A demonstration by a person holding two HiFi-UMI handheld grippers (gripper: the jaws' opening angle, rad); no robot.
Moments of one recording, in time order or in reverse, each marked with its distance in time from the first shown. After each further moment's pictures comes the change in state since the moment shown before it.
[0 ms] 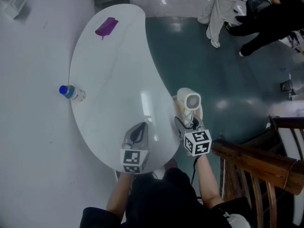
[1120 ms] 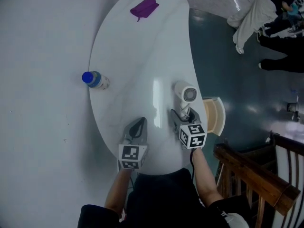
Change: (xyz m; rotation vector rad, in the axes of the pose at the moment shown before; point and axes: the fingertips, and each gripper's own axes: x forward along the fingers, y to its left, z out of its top) left arm -0.023 0.167 -0.042 -0.149 0.067 0.147; right arm 0.161 0.126 0.007 -0.041 0.115 0.119
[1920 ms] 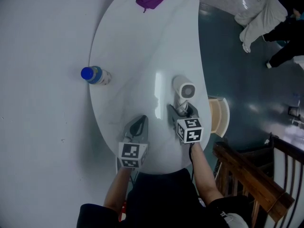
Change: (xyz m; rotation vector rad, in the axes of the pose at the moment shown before) left arm 0.017 0.017 -0.020 -0.058 0.051 0.023; right arm 0.051 0.002 -0.015 -0.025 0.097 0.013
